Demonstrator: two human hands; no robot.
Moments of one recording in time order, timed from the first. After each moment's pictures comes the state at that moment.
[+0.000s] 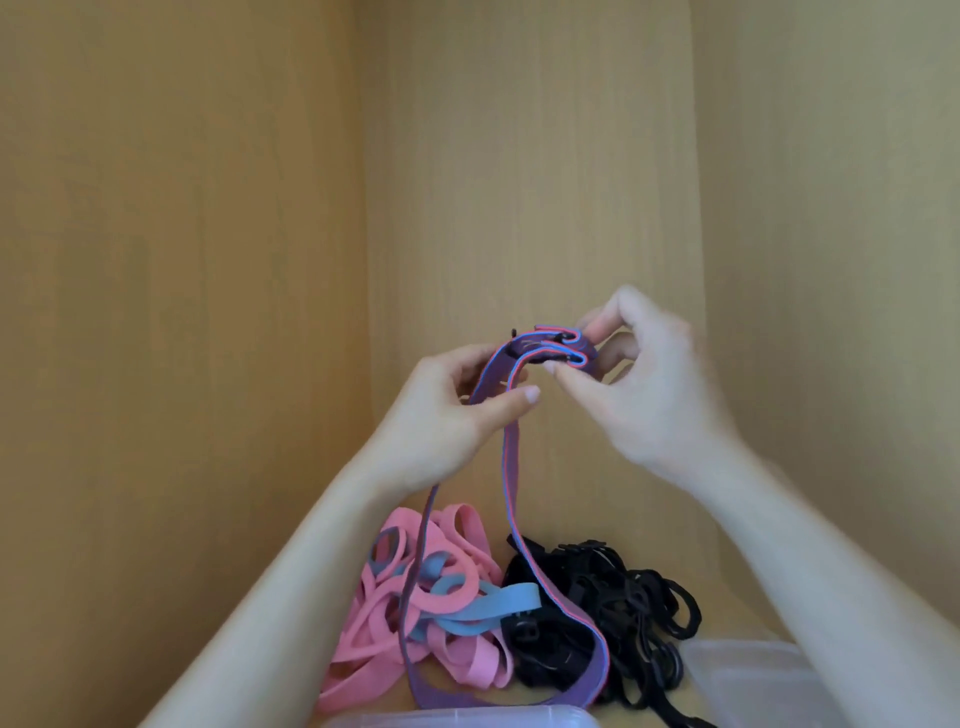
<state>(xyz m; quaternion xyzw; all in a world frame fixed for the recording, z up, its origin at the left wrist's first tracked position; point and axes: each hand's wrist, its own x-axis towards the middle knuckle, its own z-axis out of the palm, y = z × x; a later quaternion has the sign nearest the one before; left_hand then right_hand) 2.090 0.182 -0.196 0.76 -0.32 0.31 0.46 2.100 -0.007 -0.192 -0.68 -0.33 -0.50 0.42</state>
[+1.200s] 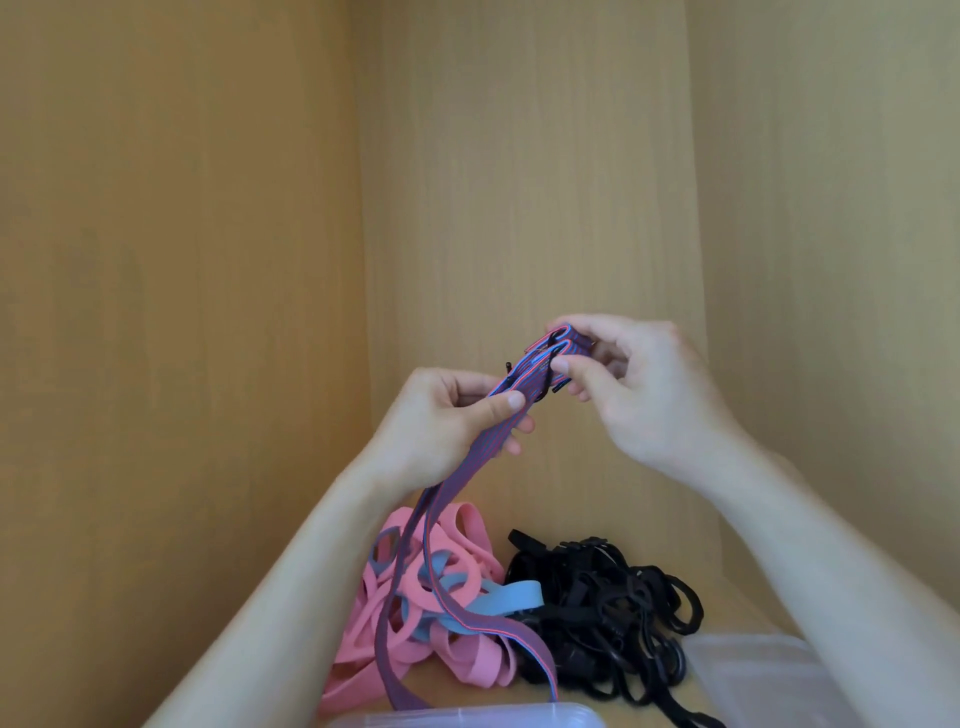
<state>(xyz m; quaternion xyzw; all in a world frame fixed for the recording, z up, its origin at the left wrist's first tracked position) 2.096 0.186 -0.202 0.77 -0.29 0.22 0.53 2.104 -0.011 -0.194 -0.71 -0.36 -0.45 0.40</state>
